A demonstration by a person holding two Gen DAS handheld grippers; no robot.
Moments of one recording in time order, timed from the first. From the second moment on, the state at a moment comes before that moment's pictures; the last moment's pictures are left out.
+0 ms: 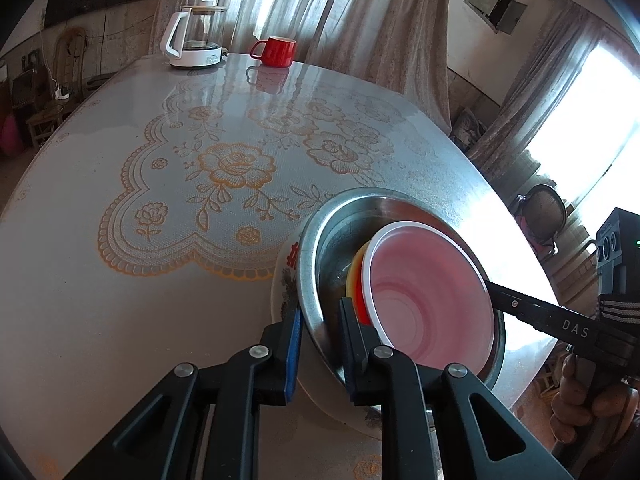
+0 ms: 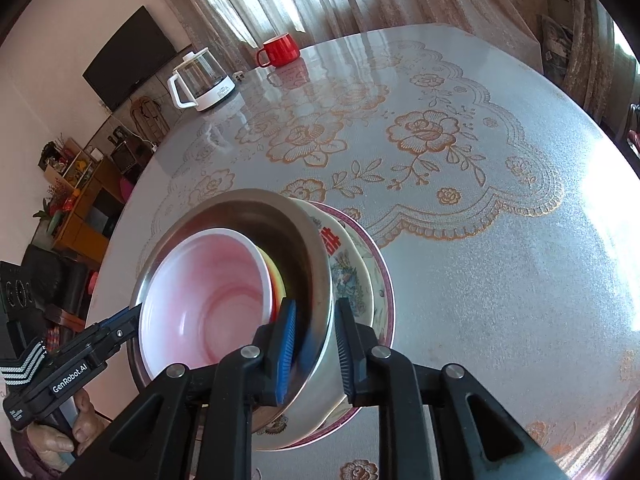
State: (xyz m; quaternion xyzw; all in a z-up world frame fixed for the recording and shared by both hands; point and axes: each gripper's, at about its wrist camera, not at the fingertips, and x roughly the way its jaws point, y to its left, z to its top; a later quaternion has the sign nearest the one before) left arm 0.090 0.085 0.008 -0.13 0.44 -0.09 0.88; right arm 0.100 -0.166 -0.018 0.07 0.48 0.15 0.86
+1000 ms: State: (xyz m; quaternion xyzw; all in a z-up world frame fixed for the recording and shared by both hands) left arm 0.078 0.079 0.010 -0.11 0.42 -0.07 0.90; right arm 0.077 -0.158 -0.015 0.03 0.45 0.13 0.88
